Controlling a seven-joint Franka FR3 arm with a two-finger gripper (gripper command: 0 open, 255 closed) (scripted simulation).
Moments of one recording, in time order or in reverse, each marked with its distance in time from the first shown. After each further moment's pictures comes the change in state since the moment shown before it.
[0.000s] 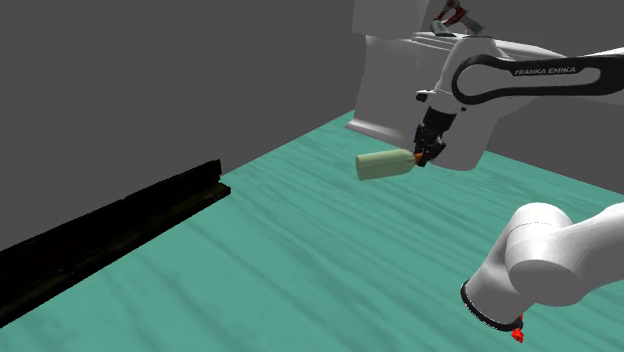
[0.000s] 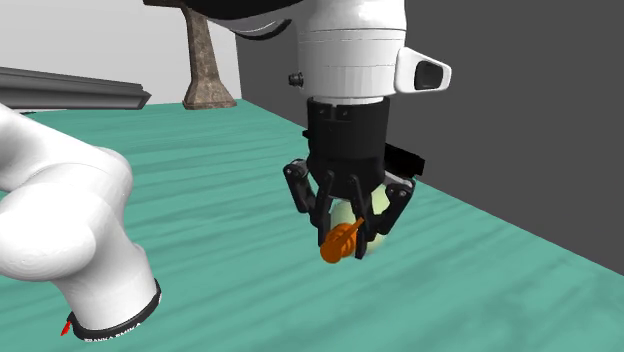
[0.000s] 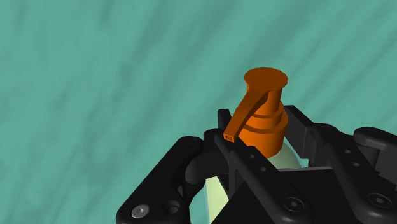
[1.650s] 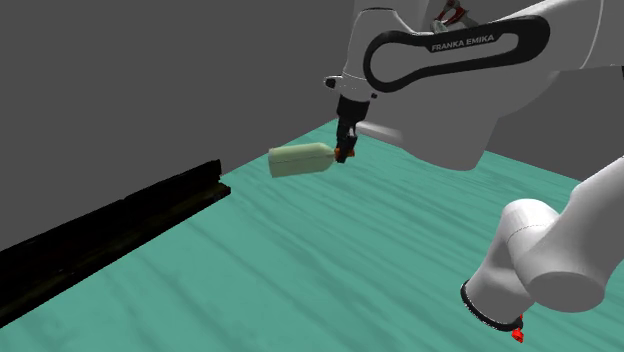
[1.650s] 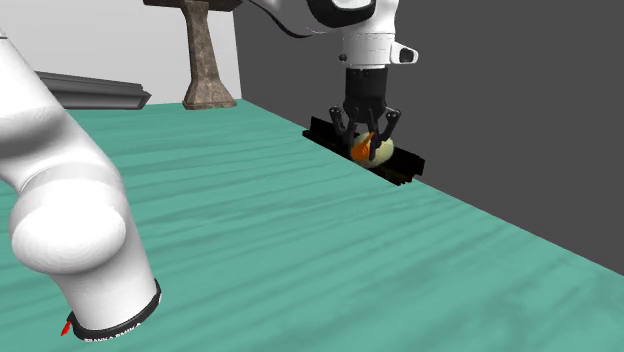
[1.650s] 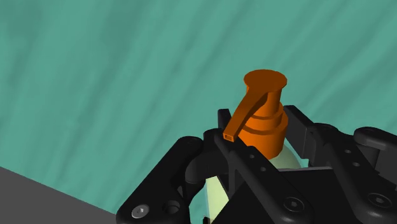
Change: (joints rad) arm 0.263 0.403 0.294 0.305 0.255 0.062 0.386
